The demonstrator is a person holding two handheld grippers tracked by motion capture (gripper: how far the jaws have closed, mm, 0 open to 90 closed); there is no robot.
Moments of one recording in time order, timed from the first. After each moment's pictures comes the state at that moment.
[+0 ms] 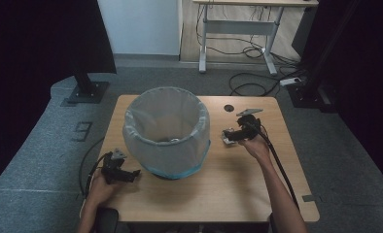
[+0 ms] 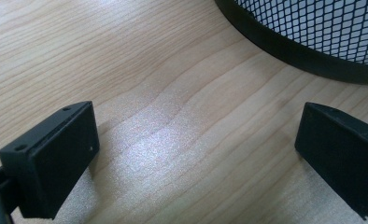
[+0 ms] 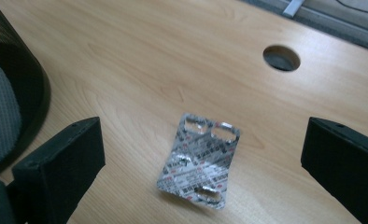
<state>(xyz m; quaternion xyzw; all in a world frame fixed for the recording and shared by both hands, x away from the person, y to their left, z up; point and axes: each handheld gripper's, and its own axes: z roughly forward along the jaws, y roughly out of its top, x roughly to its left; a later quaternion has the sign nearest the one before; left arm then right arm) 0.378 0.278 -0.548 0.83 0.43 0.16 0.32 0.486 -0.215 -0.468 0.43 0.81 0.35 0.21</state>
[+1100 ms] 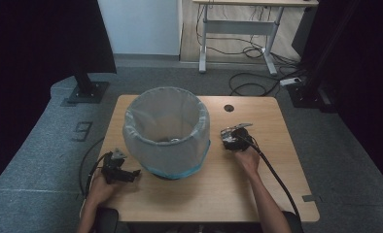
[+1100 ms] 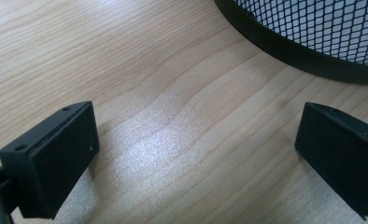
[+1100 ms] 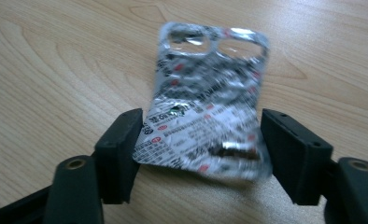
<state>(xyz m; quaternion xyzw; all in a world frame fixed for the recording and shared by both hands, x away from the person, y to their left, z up) 0.378 0.277 -0.548 0.83 0.42 0.16 0.32 0.488 -0.203 -0.541 0.49 0.79 0.30 0.21</state>
